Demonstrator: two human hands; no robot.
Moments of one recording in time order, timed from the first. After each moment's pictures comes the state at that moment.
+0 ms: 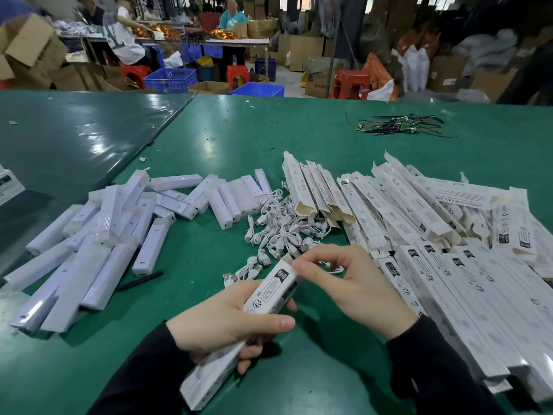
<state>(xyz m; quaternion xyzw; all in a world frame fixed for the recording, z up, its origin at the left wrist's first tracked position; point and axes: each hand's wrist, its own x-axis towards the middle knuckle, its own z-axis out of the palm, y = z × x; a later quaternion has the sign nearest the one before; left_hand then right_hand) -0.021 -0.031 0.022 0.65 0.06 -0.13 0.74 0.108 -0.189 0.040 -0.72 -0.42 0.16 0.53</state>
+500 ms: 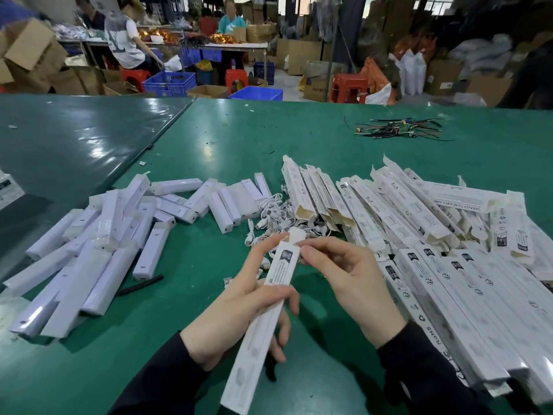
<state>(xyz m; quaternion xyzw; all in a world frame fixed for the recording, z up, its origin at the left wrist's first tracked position) -0.014 -0.043 0.030 0.60 0.00 0.00 0.80 0.102 -0.179 0.035 -0.67 -0.30 0.14 0.67</state>
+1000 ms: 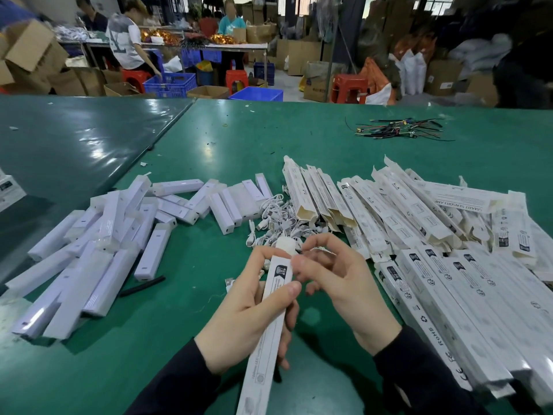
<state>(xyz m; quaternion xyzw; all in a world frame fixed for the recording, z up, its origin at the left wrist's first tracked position) -0.013 -0.051 0.019 0.63 0.00 0.06 0.78 0.093 -0.176 0.036 -0.61 -0.29 0.24 0.70</state>
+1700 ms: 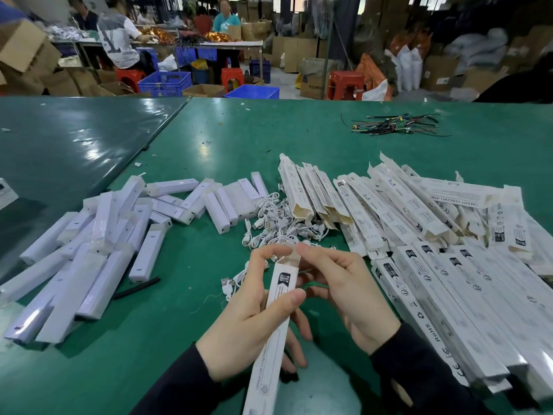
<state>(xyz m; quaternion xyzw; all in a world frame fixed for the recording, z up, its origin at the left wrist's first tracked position) -0.015 -0.056 0.016 0.65 0.01 0.02 0.76 0.089 -0.175 0.042 -0.62 -0.21 0.28 0.70</state>
